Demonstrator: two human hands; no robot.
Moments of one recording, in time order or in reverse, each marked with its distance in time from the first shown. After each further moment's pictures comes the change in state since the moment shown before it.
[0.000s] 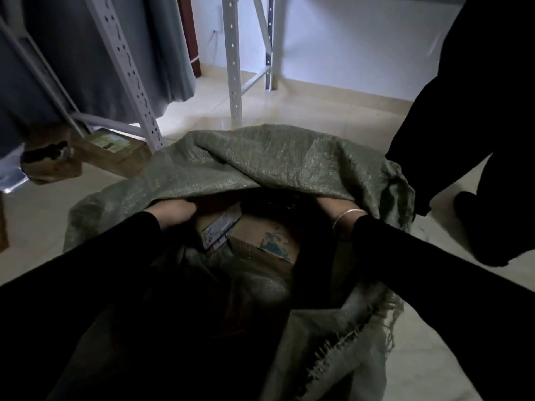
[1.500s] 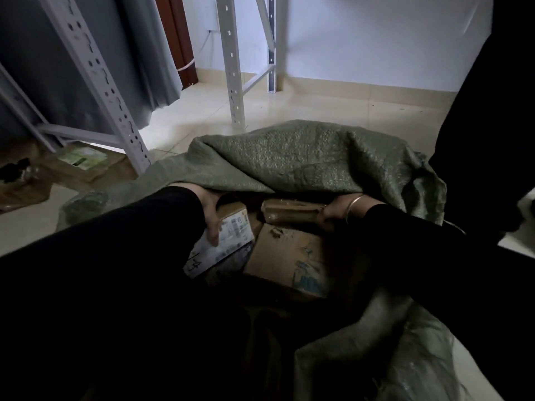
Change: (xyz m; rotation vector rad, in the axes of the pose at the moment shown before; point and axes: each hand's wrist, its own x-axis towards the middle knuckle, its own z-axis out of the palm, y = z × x) left_hand 0.175 0.035 0.026 0.678 -0.375 0.171; right_hand 0.196 0.005 0.041 -0.613 -0.143 -0.049
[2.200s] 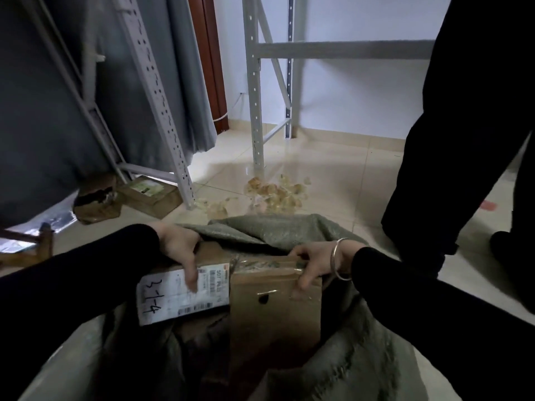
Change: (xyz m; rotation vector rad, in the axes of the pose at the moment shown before) left_hand -0.217 -0.009 0.014 -0.090 -0.139 -0.057; right_hand -0.191 -0.017 0.000 0.082 -0.415 -0.289
